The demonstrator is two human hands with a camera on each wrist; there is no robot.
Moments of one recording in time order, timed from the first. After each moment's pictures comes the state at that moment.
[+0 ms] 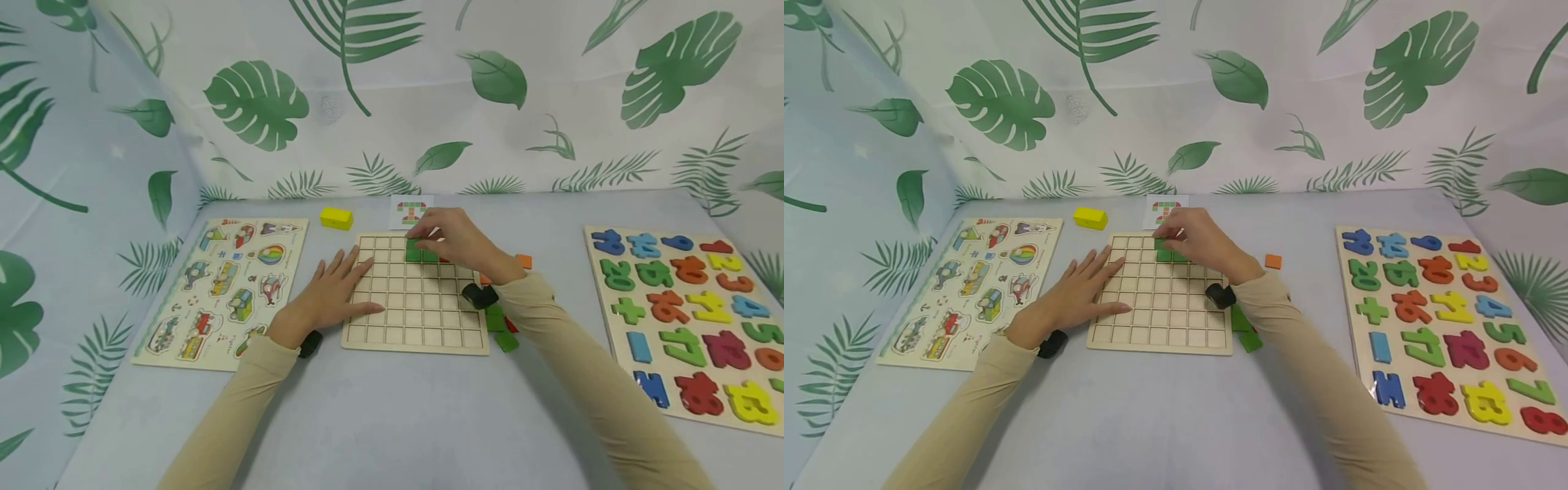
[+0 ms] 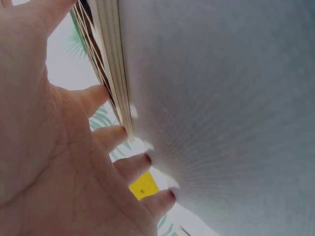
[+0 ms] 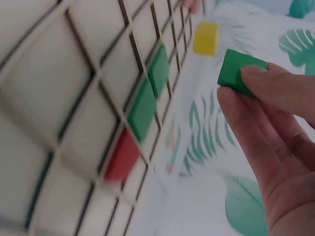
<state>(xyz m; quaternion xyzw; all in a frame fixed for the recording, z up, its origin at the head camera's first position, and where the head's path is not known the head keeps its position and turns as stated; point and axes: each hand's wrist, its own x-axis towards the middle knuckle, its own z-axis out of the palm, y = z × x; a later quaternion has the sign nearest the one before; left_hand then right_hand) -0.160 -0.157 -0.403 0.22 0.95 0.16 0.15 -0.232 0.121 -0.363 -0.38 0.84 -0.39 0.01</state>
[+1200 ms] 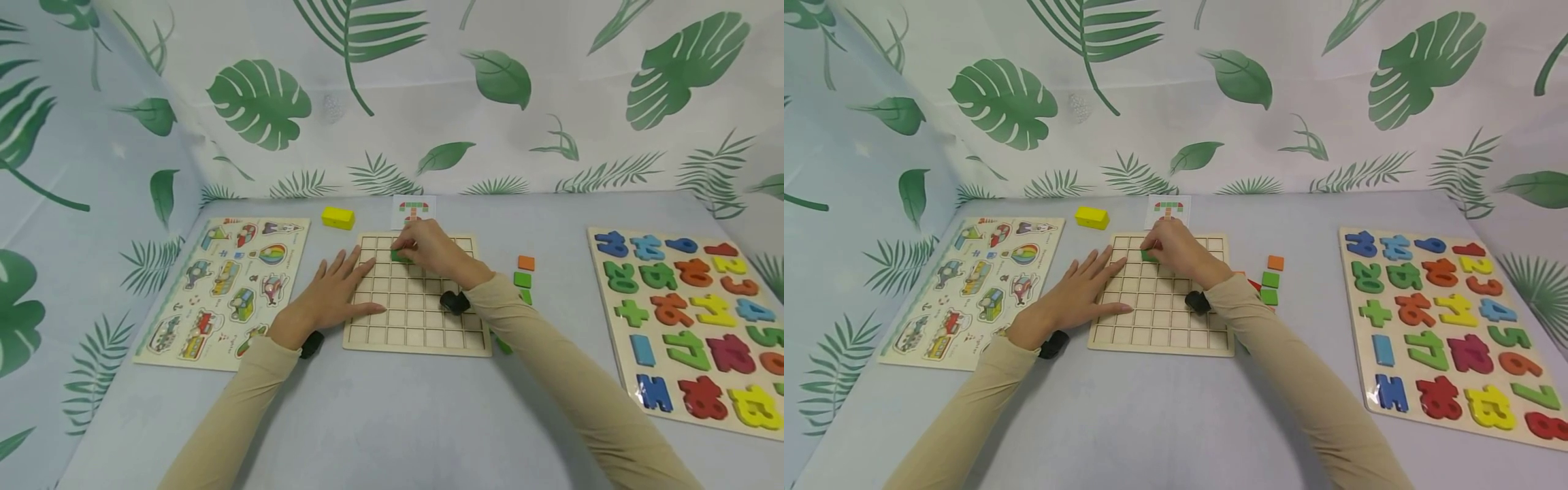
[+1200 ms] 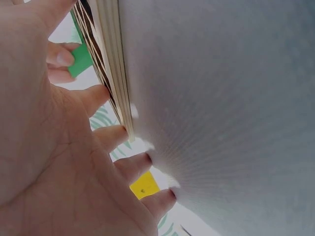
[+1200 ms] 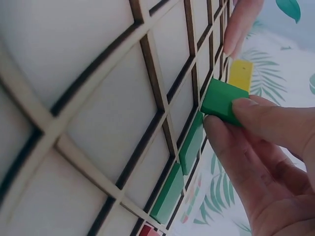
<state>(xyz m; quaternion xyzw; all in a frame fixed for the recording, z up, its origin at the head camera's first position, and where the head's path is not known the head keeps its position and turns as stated) -0.162 -0.157 -0.403 0.21 0.95 0.16 0.16 -0.233 0.078 -0.380 -0.34 0.88 -0.32 0.04</state>
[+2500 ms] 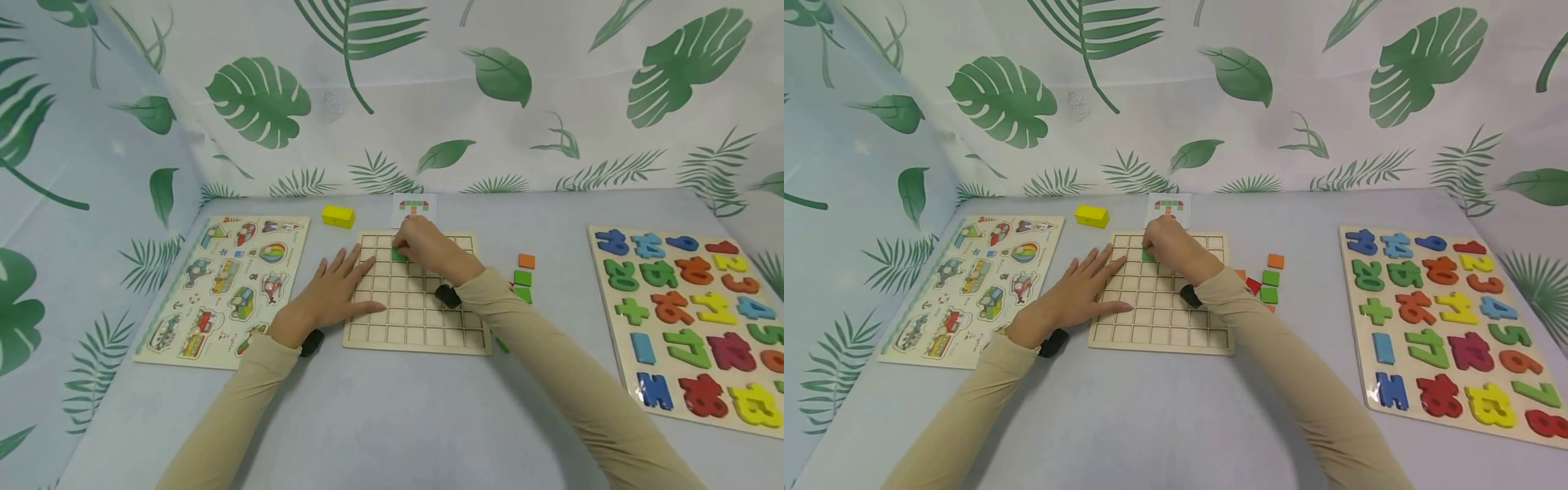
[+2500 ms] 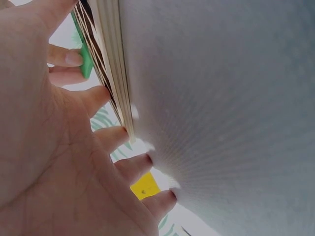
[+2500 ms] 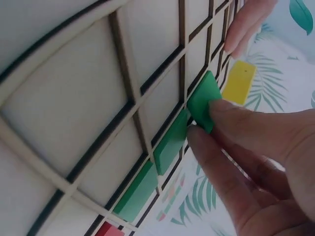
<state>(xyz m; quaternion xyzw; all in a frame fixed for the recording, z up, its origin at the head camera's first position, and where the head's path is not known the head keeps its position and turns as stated) -0.162 -0.157 -0.404 0.21 0.95 0.16 0.16 -0.243 0.064 -0.373 -0.35 0.91 -0.22 0.08</state>
